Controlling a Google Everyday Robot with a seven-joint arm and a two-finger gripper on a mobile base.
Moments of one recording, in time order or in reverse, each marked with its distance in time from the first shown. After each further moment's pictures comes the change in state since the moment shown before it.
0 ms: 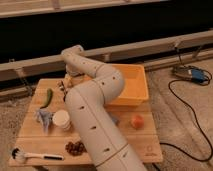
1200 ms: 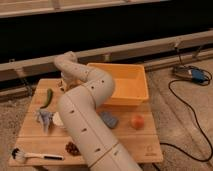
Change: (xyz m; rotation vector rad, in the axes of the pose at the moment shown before) arm 0.012 0.039 0.036 -0.010 0.123 0.052
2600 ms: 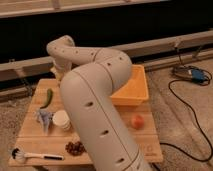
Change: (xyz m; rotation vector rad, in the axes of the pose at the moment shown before) arm -0.001 0.050 -0.160 -0.007 -0.167 -0.083
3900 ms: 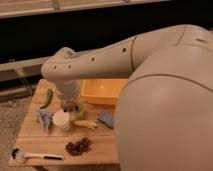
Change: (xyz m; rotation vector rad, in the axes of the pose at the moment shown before) arm 0.191 0.121 -0.130 0.030 0.183 0.543
